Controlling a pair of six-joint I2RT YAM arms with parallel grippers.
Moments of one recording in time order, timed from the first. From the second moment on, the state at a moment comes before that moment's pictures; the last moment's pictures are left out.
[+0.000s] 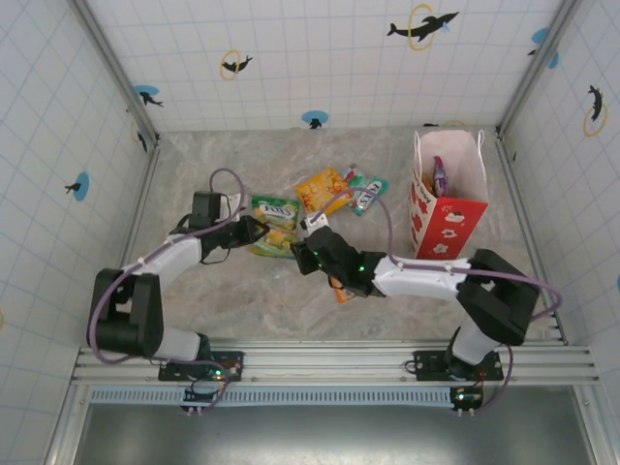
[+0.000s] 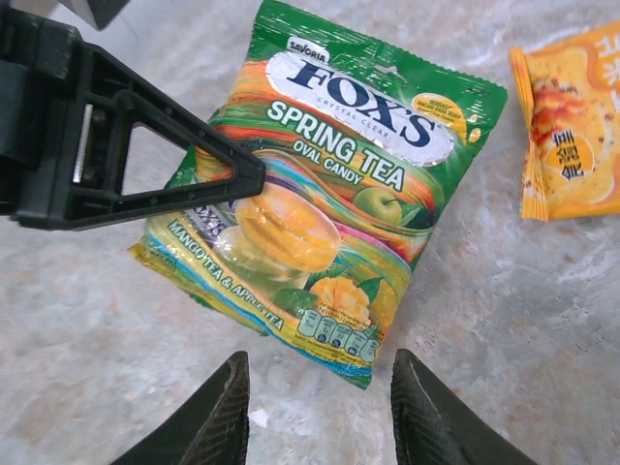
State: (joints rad) left arm -0.18 1.40 0.71 -0.16 0.63 -0.36; right arm 1.08 1.58 0.86 0.17 0.25 0.50
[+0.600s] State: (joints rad) left arm -0.23 1.12 0.68 0.08 0.97 -0.35; right arm 1.09 1.09 0.51 0.43 0.24 0.43
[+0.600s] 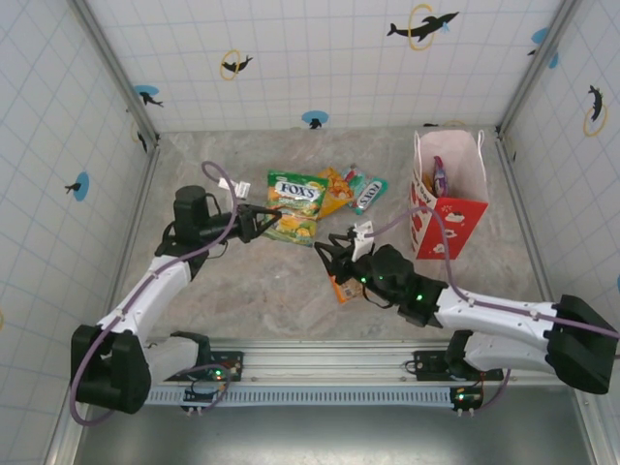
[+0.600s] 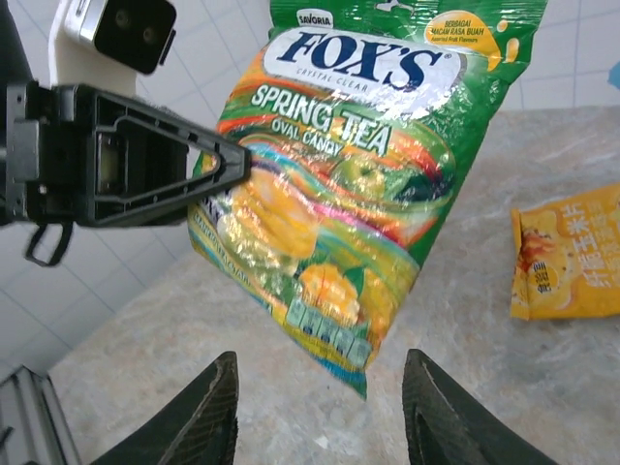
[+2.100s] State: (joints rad) left arm -0.42 1.21 0.76 0.22 0.85 -0.42; right arm 0.86 0.87 0.48 0.43 0.02 0.41
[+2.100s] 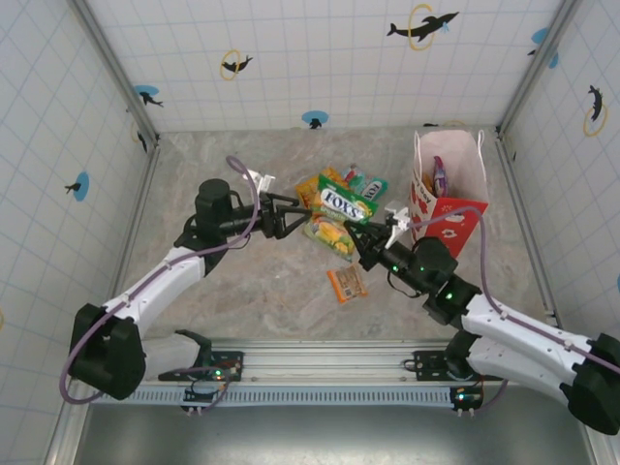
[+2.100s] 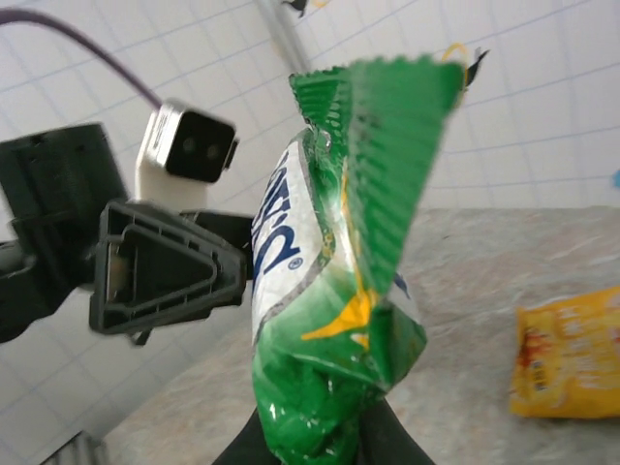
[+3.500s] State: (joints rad) left arm -0.48 1.37 0.89 0.03 0.60 -0.35; right arm 0.03 1.02 0.91 -0.04 0.00 0.02
